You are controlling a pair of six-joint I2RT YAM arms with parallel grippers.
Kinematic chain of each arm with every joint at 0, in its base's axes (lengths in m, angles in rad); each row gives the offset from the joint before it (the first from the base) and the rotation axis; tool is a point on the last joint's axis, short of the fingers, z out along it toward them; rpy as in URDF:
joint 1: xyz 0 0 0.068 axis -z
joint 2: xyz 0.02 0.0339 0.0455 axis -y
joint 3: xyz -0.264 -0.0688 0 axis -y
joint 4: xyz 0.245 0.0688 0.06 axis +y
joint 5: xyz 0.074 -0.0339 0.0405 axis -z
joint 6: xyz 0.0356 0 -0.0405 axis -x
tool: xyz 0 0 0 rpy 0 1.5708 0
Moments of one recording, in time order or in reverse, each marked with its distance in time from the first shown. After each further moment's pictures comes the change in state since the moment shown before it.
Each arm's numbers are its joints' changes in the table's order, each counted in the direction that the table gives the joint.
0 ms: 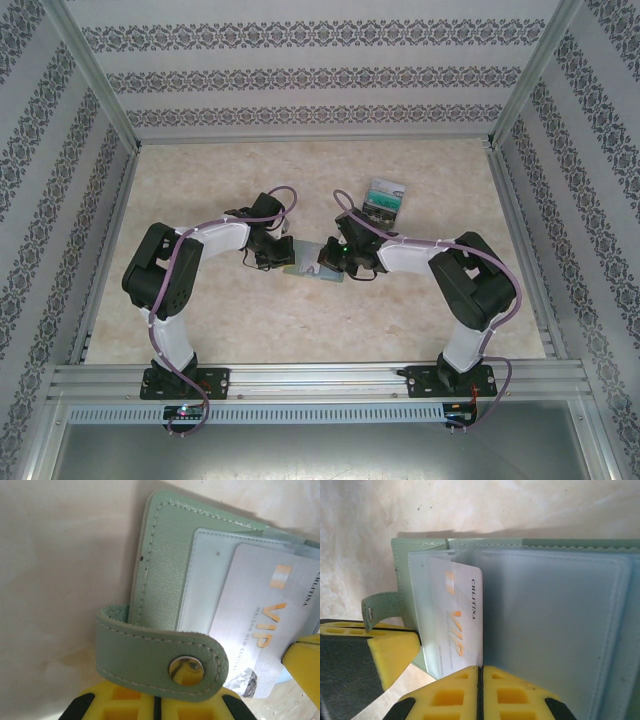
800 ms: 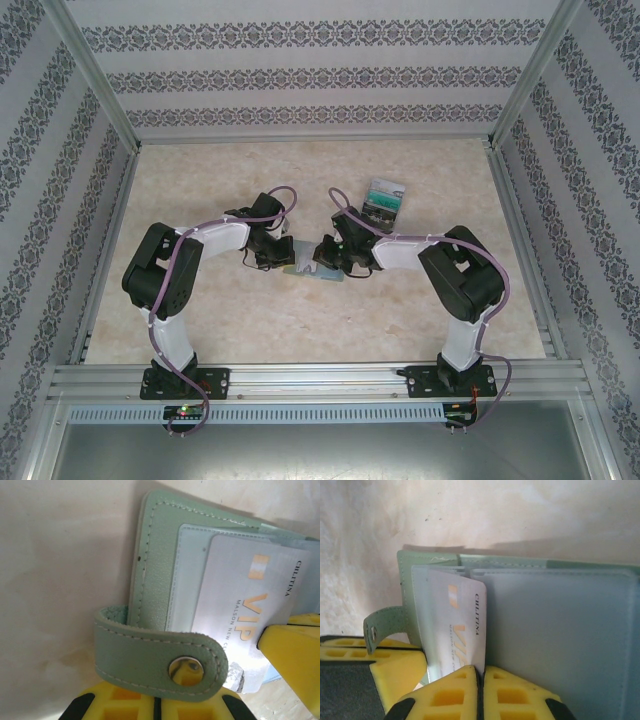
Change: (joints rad) left arm 0.000 0.000 0.000 0.000 0.004 0.000; right arm -0.001 -0.074 0.038 -0.064 -0.028 -0.005
